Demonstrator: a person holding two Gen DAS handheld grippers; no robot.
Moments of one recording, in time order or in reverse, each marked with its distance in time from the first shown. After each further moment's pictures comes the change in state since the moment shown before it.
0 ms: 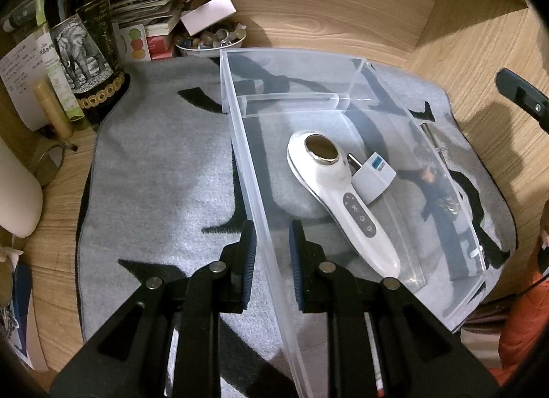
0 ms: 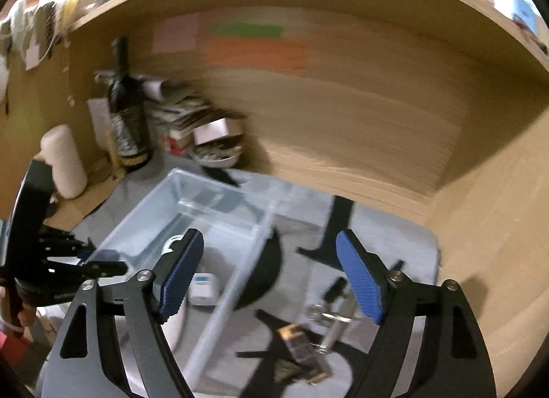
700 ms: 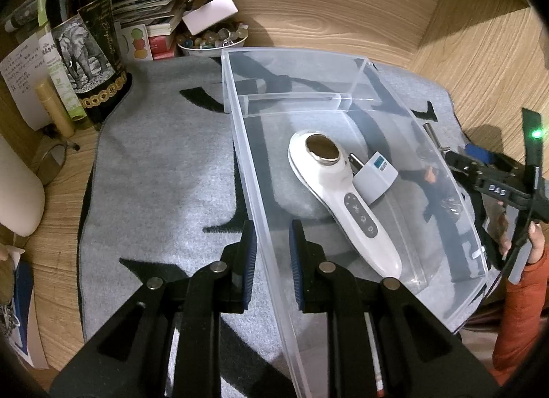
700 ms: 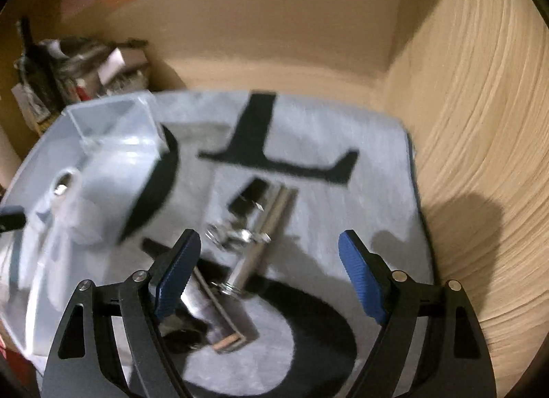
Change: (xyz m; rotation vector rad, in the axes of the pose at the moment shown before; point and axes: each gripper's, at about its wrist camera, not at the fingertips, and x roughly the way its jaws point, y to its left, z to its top) left arm 0.000 0.000 -0.001 -0.002 0.000 0.010; right arm 0.067 -0.082 -0.089 0.193 0.274 -0.108
